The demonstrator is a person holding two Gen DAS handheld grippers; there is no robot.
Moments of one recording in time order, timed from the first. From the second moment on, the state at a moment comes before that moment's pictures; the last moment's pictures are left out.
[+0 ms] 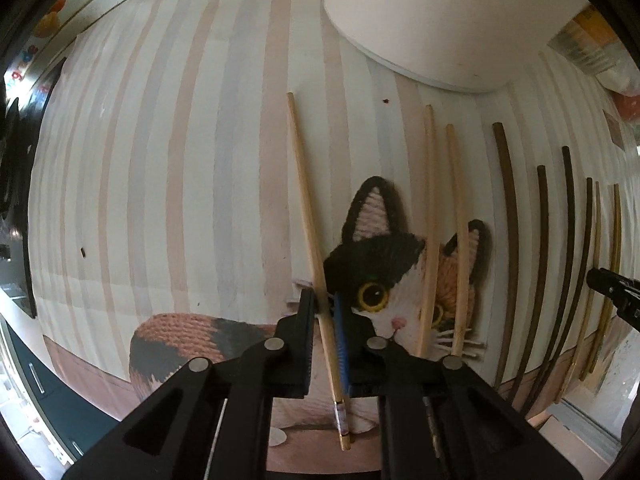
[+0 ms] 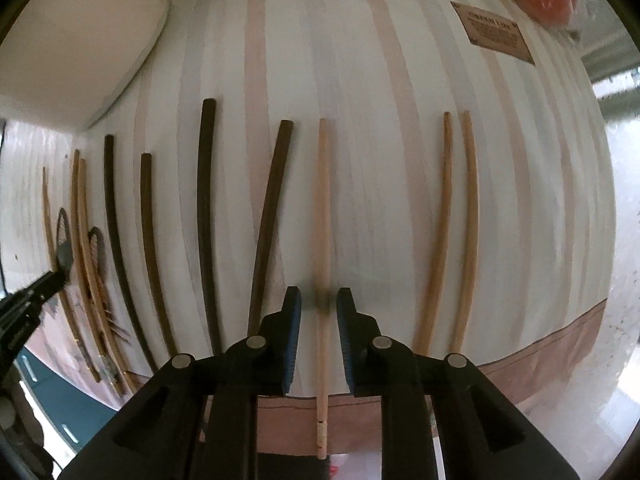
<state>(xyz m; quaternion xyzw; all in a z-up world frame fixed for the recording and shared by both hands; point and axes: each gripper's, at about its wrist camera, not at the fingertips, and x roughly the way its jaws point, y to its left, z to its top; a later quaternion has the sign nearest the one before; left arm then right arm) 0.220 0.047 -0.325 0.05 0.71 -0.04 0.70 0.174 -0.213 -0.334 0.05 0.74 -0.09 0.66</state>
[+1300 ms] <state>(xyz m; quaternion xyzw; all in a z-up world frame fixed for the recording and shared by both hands) 0.225 0.038 -0.083 0.00 0.52 -0.04 0.86 0.220 -0.181 -0.130 0.15 0.52 0.02 0.84</state>
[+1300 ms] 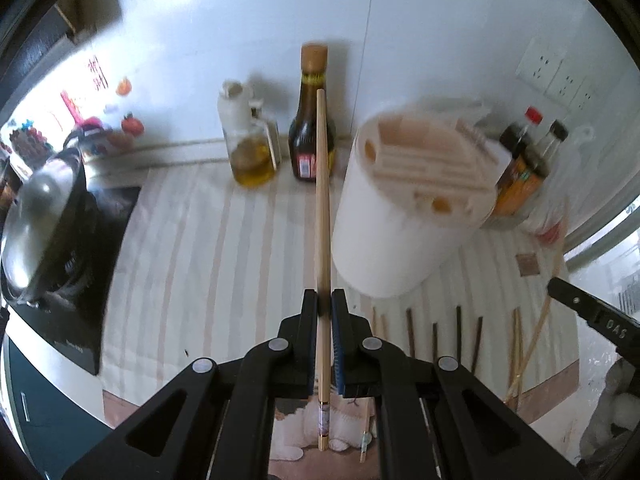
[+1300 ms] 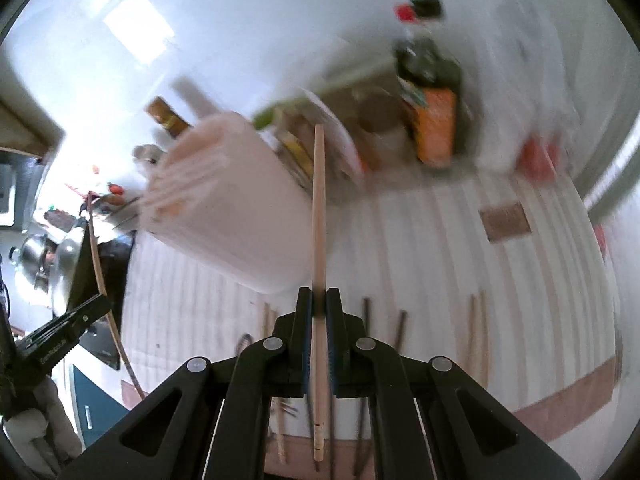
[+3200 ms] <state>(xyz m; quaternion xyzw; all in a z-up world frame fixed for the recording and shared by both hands) 0.429 -0.012 -0.032 -0.06 0.44 -0.09 0.89 0.404 -0.136 -0.044 0.12 0.31 0.01 0.94</state>
